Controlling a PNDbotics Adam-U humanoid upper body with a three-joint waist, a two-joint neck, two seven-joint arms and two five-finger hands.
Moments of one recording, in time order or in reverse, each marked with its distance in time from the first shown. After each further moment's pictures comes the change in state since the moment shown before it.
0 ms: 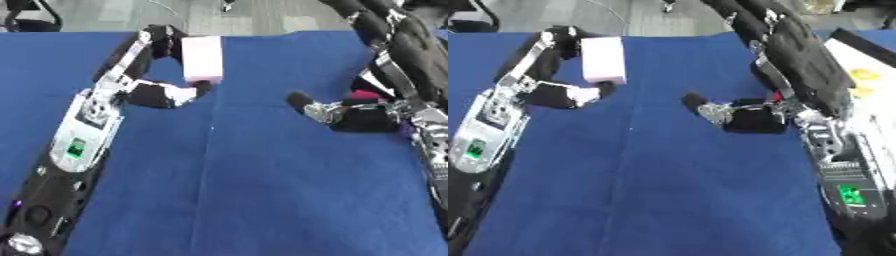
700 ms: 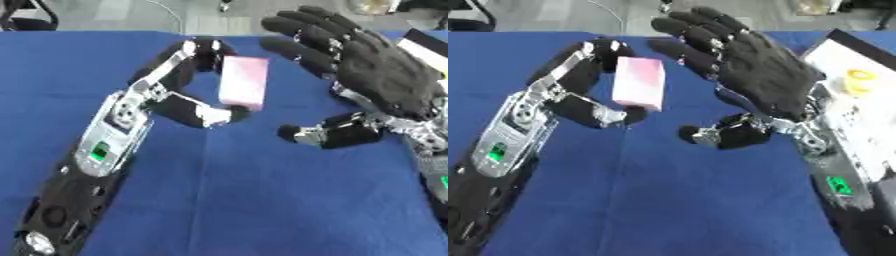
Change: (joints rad) left arm -0.046 -0.040 -0.122 -0.017 0.156 0.028 -0.119; right arm -0.020 -0.047 0.041 0.000 0.073 -0.122 0.203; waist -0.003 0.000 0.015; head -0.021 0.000
